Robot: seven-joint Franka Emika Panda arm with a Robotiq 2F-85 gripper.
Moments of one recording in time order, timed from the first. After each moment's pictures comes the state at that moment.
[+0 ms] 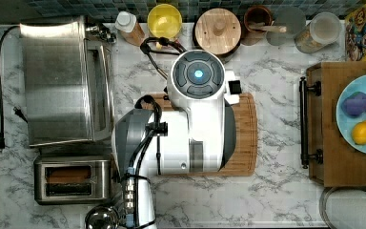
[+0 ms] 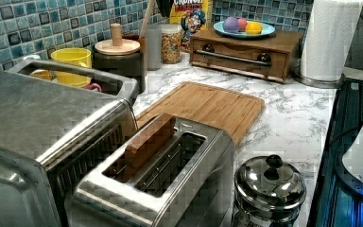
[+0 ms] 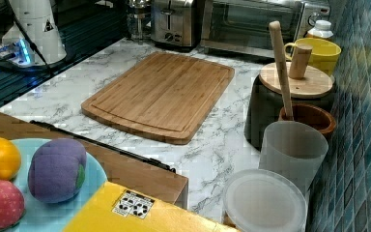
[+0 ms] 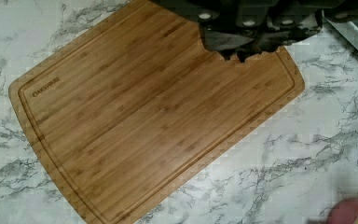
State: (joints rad) arm 0.02 0.00 0.01 -1.88 0.05 0.25 -0.11
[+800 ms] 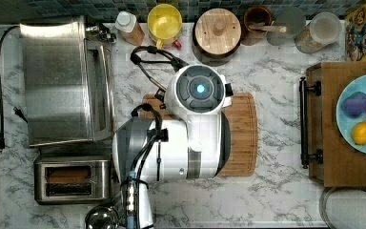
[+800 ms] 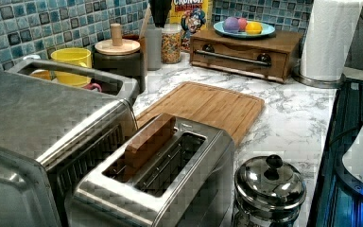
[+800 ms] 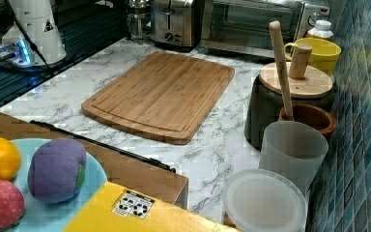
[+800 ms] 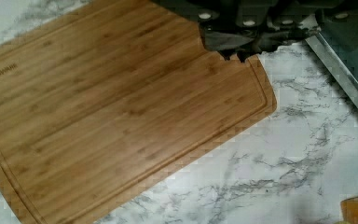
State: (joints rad) arm 0.03 -0.04 0.02 -2.01 0.14 0.40 -0.26
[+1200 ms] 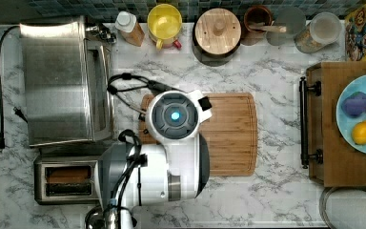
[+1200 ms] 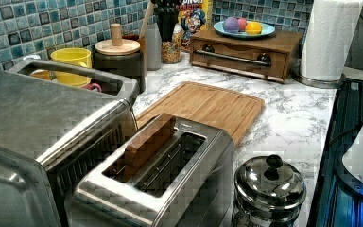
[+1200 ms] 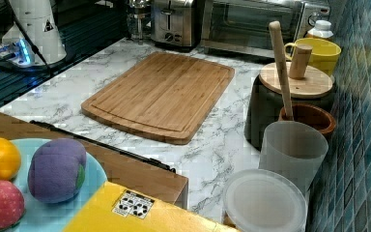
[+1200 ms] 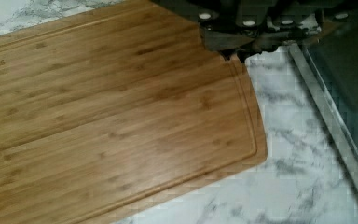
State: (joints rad) arm 0.08 -0.14 0.06 -2.16 0.16 0.43 -0.39
